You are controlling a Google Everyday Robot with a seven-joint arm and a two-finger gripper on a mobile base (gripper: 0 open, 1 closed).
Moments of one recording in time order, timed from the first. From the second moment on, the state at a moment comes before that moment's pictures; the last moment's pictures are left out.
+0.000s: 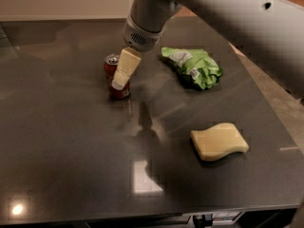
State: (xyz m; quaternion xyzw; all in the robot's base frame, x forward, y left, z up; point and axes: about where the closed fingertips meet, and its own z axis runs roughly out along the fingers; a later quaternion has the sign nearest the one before) arm 0.606 0.054 0.915 -0.60 0.76 0.07 0.23
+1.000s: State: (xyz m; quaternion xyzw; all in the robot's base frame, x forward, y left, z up) arm 0.617 0.084 0.898 -0.60 0.77 0.10 0.22
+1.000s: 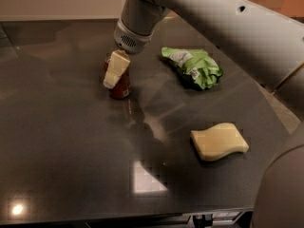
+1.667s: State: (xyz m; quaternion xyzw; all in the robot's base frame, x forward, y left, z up) arm 0.613 0.073 0.902 -0.59 0.77 0.12 0.21
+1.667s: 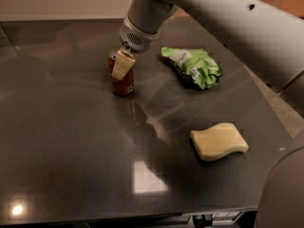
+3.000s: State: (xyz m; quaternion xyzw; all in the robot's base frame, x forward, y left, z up) arm 0.514 -0.021 0.940 -0.60 0.76 0.12 0.23
